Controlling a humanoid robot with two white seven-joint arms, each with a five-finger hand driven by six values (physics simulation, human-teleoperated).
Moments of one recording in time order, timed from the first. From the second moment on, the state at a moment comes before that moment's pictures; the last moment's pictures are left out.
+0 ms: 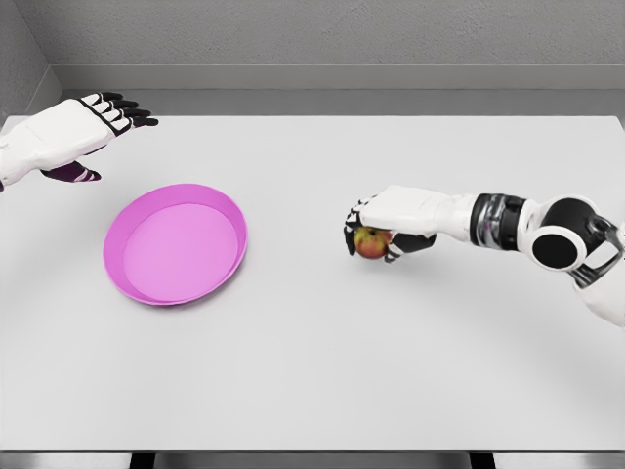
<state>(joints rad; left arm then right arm) -0.67 0.86 -0.60 -1.24 -0.65 -0.61 -0.07 -0.71 -0.72 0.87 -1.71 0.25 -0.16 0.57</state>
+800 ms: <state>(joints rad) -0.67 0.86 -0.60 -1.24 -0.65 -0.61 -0.07 -0.78 -0.60 0.97 -1.70 0.25 -0.15 0.57</state>
